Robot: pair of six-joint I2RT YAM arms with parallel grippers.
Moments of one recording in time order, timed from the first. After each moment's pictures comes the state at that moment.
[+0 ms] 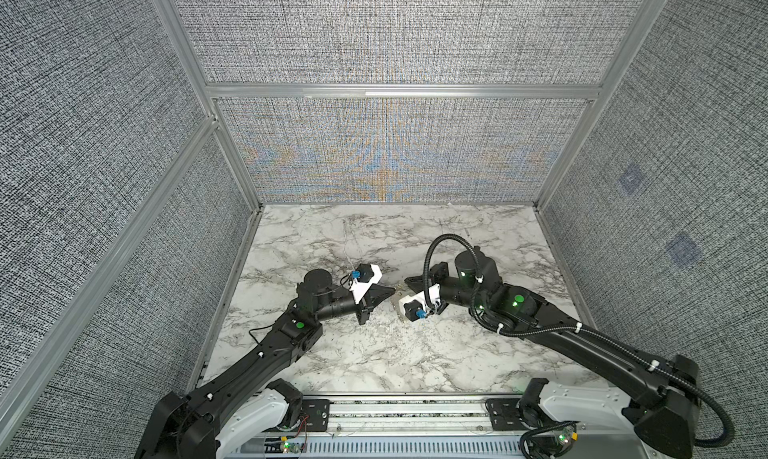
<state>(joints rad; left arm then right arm) -0.59 1.00 0.54 0.25 0.70 0.07 0.85 1.17 0.99 -0.26 -0.15 -1.28</state>
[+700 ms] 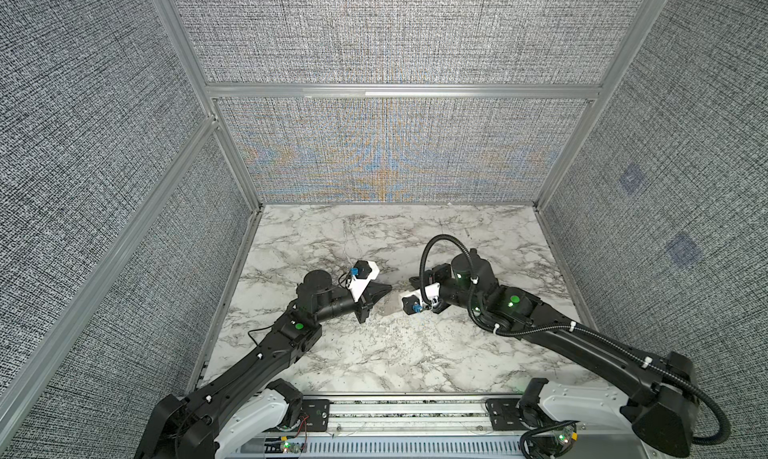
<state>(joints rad) -0.59 0.98 0.53 0.24 0.62 0.02 0.85 1.18 0.97 -0.27 -0.06 -1.20</state>
